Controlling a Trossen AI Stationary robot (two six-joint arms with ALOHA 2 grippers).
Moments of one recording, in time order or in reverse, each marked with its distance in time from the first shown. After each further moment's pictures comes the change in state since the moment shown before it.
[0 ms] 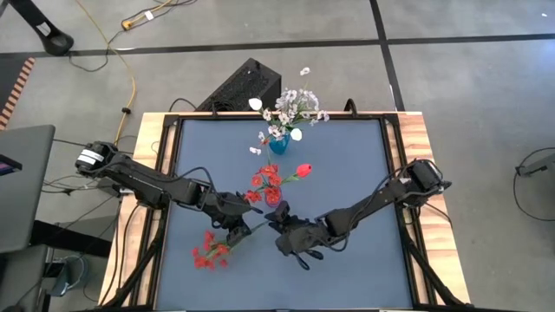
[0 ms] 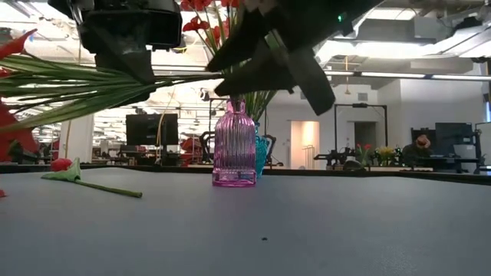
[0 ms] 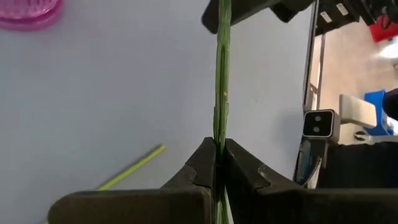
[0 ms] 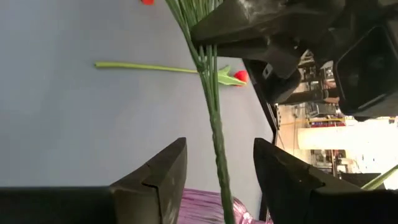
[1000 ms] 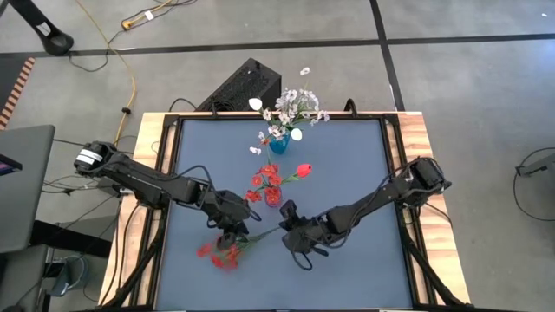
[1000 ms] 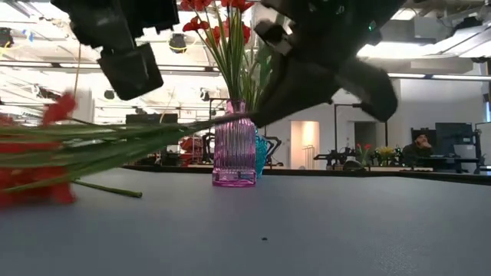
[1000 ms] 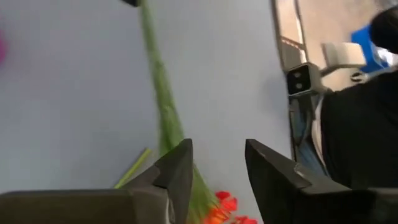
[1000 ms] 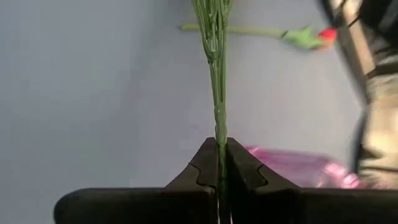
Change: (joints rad) left arm 0.010 -0.020 0.000 0.001 0.122 0.285; right arm -0.018 -0.039 0.004 -0.339 -0.193 0.310
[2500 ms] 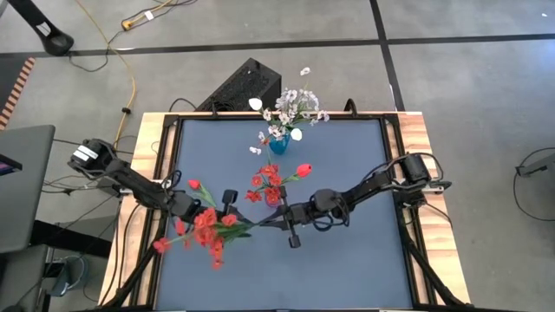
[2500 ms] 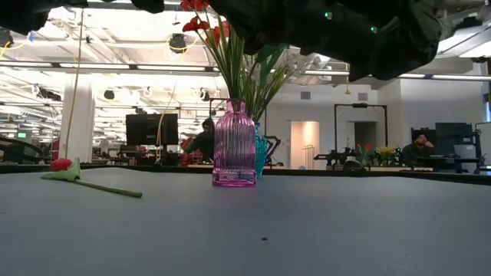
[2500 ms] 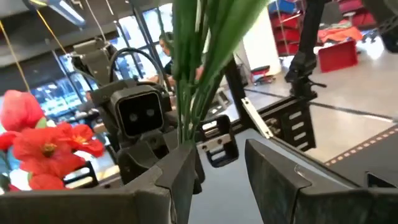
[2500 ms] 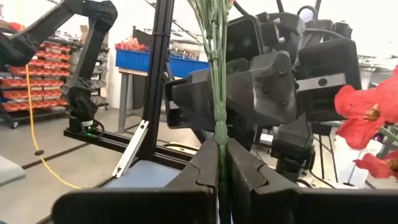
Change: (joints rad) left arm -0.189 -0.061 -0.353 1.158 -0.461 0.884; right arm -0.185 0.086 -0.311 1.503 -0.576 0.372
